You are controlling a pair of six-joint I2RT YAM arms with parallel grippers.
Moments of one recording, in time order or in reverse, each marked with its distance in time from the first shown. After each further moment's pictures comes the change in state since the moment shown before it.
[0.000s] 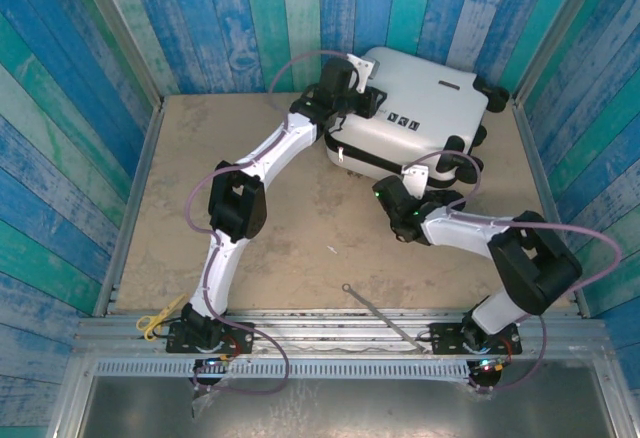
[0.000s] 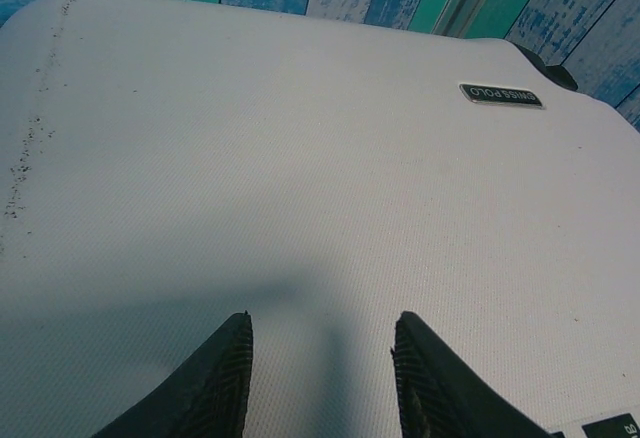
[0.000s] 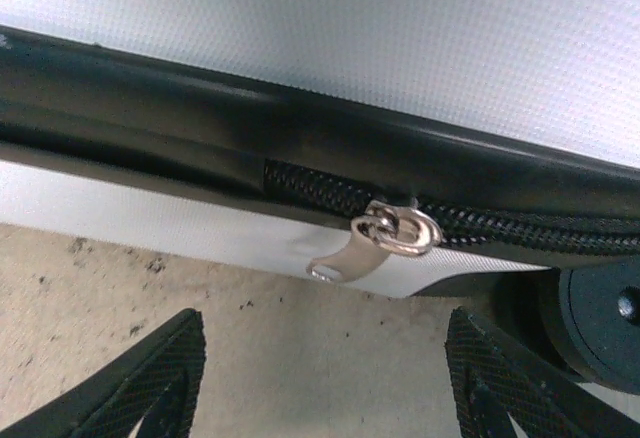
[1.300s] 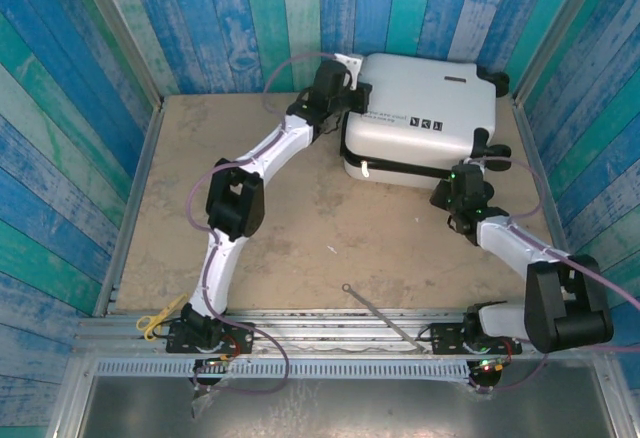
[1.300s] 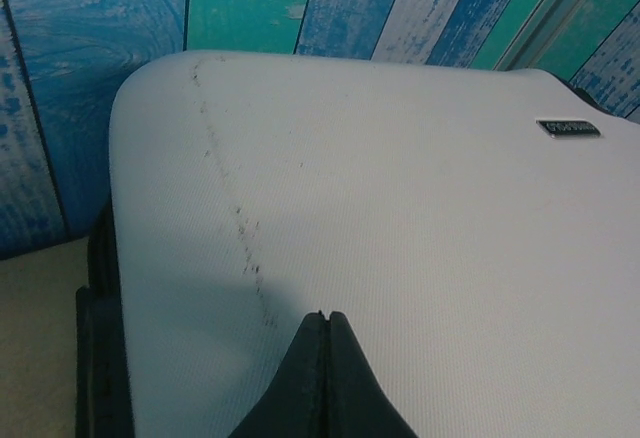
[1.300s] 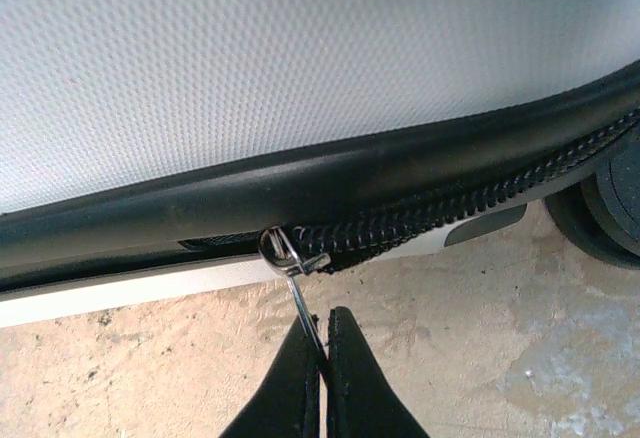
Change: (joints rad) left arm 0.031 -0.017 -0.101 0.135 -0.075 -0.079; right arm -0.502 -0.284 -0.161 0.049 -0.636 -0.104
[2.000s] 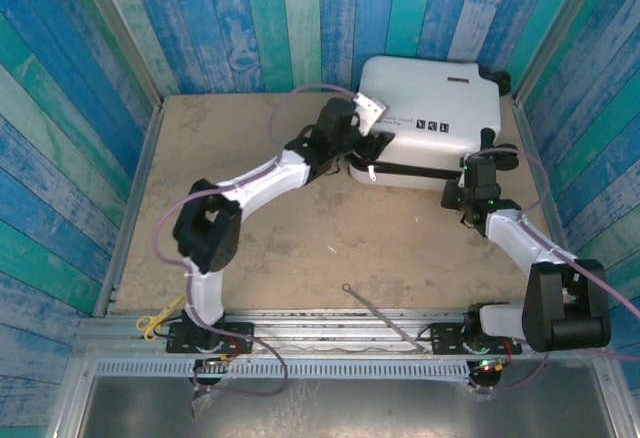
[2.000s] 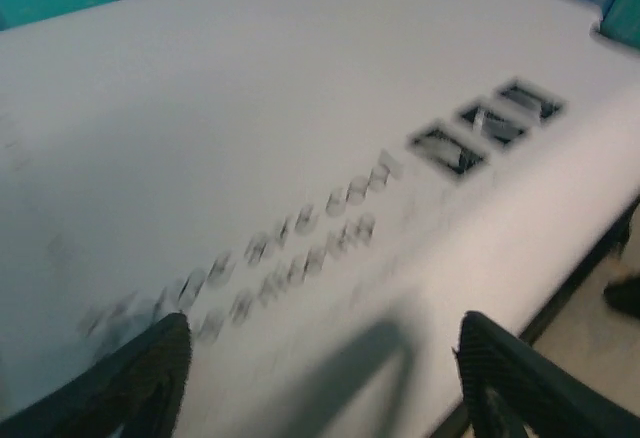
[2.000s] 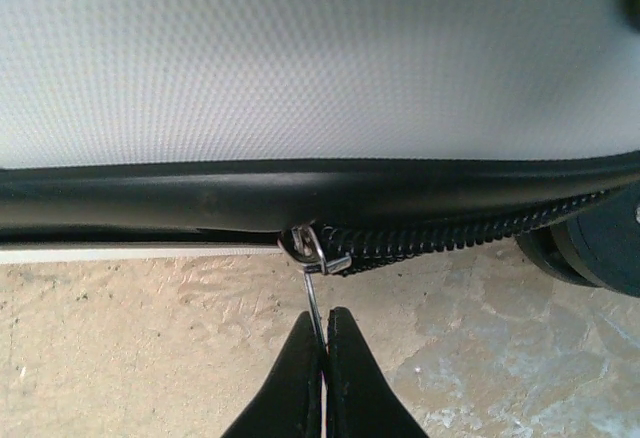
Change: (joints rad) left arm -0.152 -0.398 -0.582 0.169 -0.044 0.324; right arm -0.085 -0.005 0.079 -0.163 -0.079 -0.317
